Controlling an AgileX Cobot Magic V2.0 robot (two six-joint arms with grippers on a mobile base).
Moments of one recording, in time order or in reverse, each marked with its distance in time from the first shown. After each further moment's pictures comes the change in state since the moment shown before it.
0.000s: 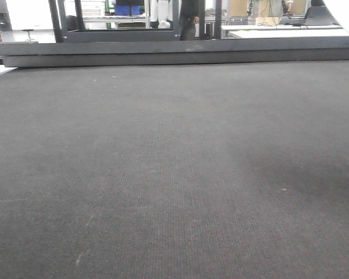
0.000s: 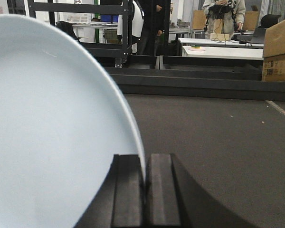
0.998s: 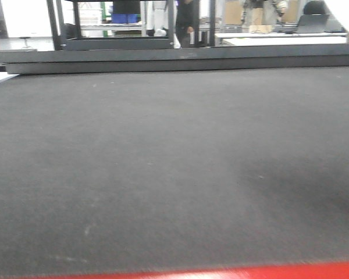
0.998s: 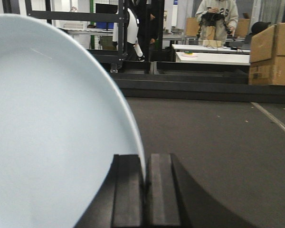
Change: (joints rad) left arm 0.000 0.000 0.000 0.000 0.000 0.000; right arm 0.000 0.000 0.000 -0.002 -0.002 -0.002
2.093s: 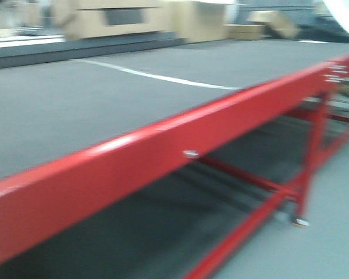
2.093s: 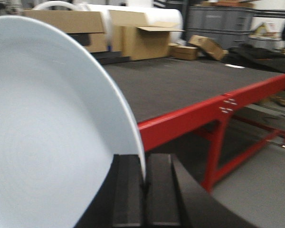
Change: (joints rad) left arm 0.000 0.000 0.000 0.000 0.000 0.000; right arm 0.000 0.000 0.000 0.000 0.000 0.000
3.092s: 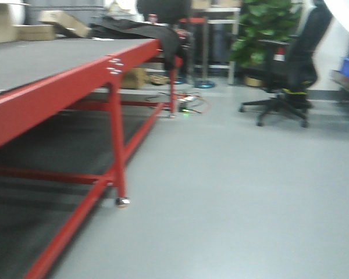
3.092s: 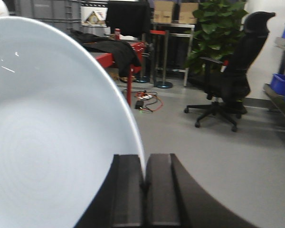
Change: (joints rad) left arm 0.000 0.000 0.000 0.000 0.000 0.000; right arm 0.000 -0.002 0.000 0.000 0.000 0.000
